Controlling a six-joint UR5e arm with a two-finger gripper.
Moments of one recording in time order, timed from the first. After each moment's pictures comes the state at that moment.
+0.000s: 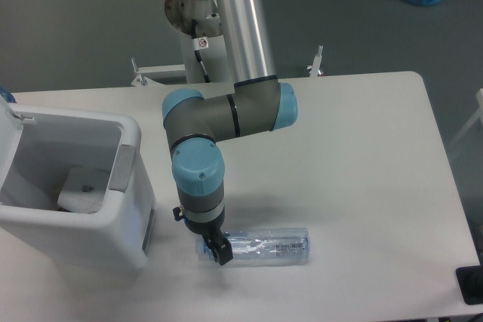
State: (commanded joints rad) arm 2.24 -2.16 -1.56 -0.90 1.54 1.22
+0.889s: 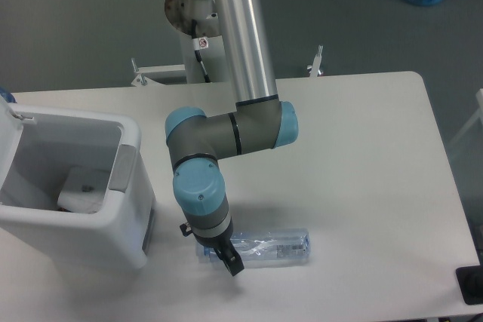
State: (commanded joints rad) arm 2.24 -2.22 -1.51 -0.89 1.64 1.22
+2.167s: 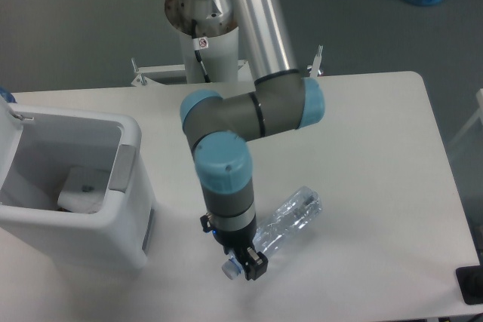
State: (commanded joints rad) arm 2.35 -2.09 -1.35 -0.89 1.37 1.14
